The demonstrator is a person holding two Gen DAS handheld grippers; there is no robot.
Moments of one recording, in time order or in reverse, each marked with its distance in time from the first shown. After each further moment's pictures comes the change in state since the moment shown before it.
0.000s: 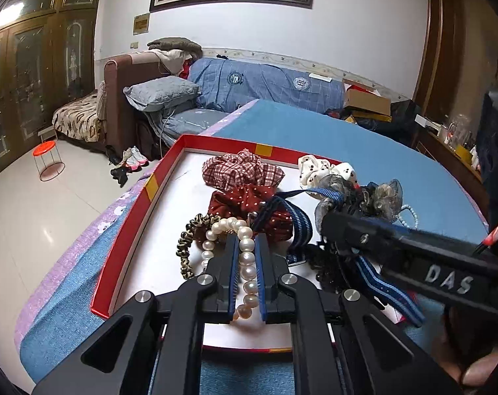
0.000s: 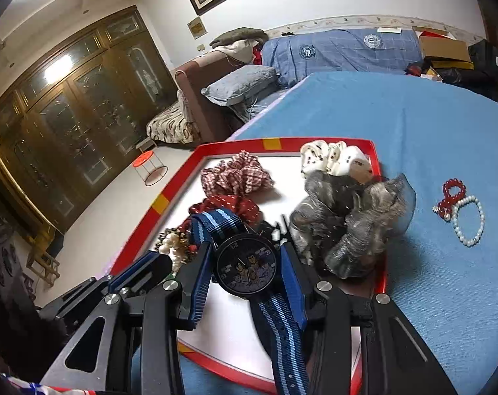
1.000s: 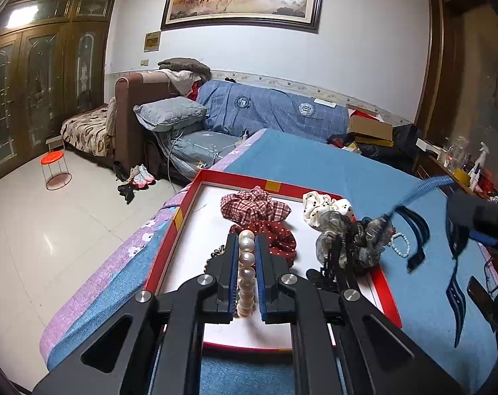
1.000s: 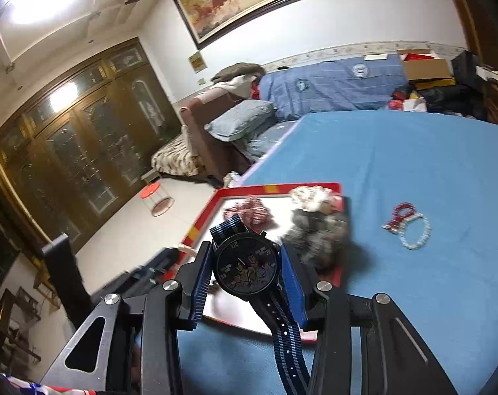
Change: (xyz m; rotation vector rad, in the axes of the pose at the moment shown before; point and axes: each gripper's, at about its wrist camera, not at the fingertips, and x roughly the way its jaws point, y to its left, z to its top) left arm -0.047 0.018 0.014 -0.036 -0.102 0.011; right arm -0.122 0.022 0.009 0.025 -0.143 0.021
